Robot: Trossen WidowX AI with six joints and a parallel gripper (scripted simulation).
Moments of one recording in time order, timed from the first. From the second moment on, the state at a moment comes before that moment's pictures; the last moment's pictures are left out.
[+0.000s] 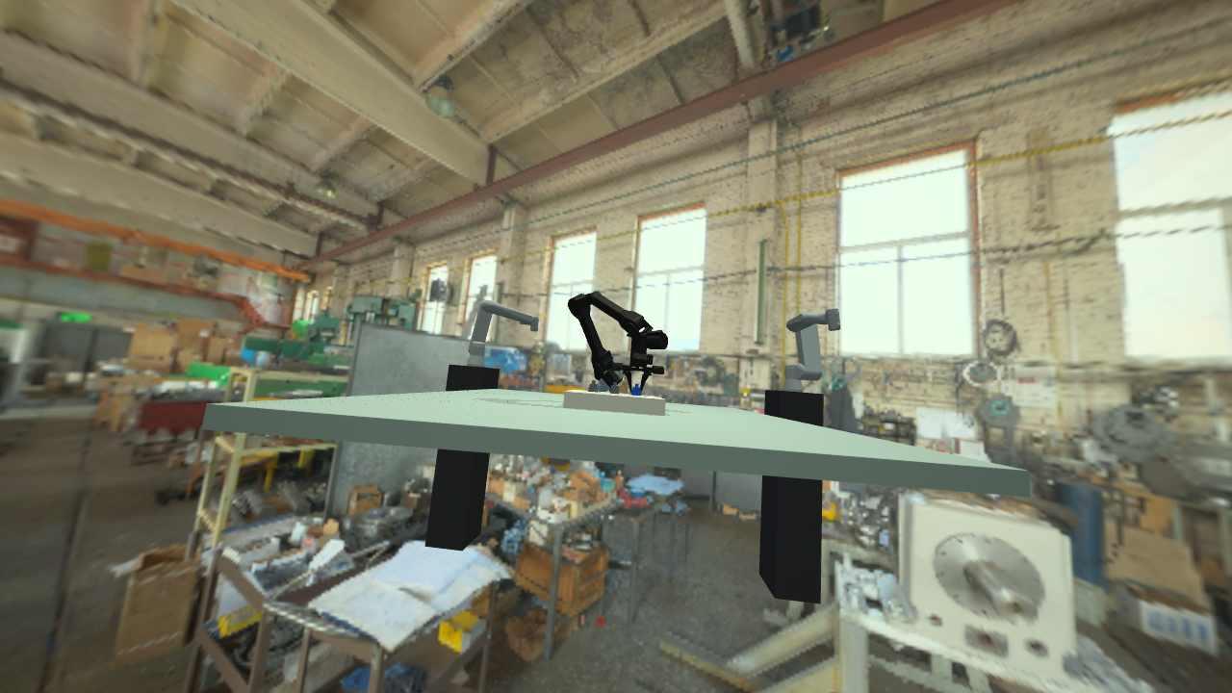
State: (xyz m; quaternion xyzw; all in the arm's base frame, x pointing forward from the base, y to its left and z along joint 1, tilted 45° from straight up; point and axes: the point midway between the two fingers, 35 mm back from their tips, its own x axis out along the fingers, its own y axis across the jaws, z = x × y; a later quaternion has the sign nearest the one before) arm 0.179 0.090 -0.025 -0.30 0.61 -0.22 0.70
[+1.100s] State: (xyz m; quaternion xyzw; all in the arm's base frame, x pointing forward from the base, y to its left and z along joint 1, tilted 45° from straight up) arm 0.256 0.171 0.047 -0.30 0.61 -0.21 0.70
